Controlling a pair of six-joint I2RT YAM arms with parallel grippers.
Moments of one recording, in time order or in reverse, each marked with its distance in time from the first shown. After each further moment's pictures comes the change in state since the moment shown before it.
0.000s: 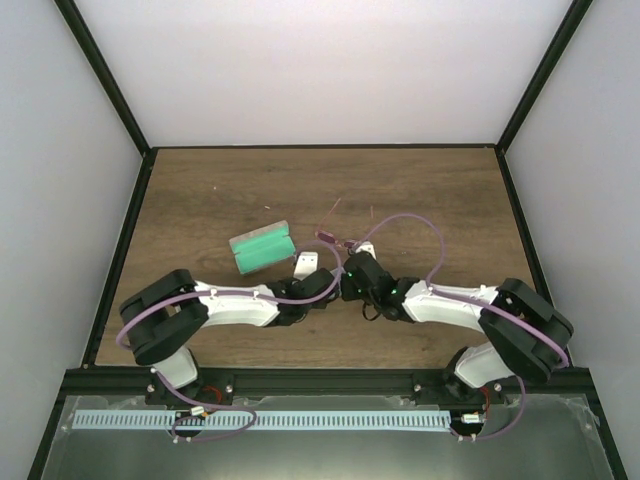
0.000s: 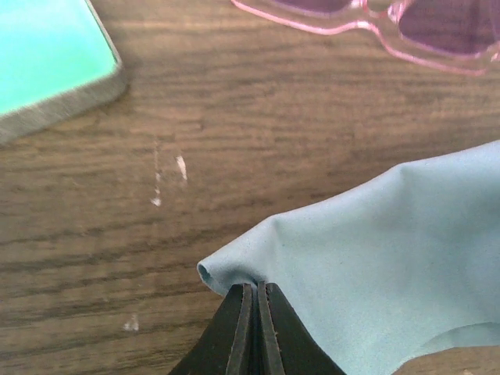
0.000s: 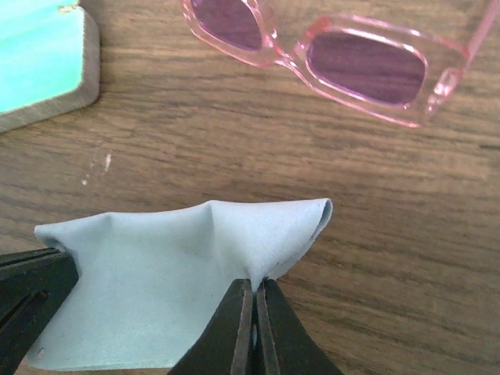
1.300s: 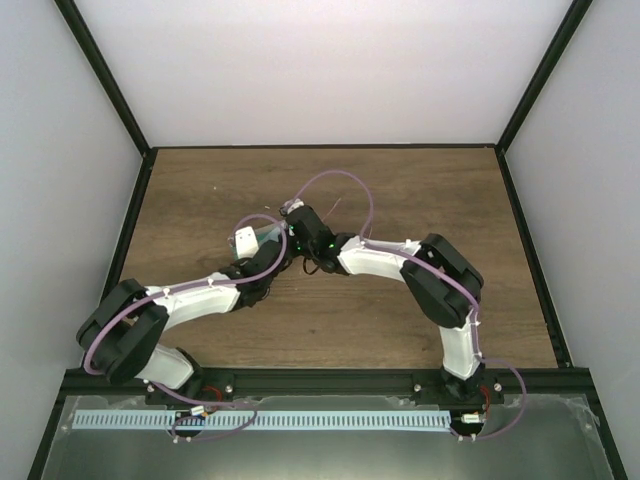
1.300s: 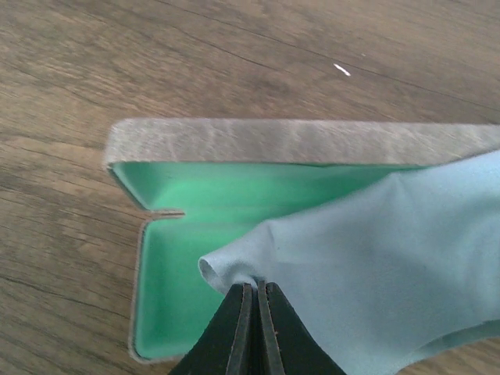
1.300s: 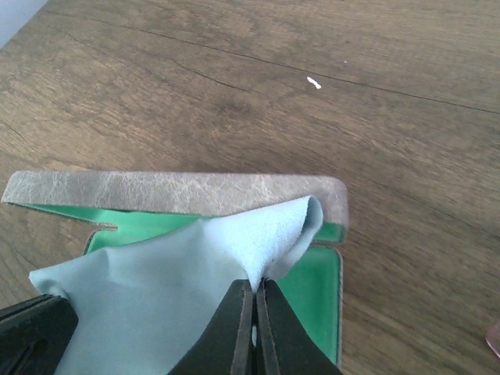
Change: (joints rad) left arm 0.317 -0.229 -0.129 -0.027 -0.217 -0.038; right arm 0.018 0.514 0.659 0.056 -0.144 -0.217
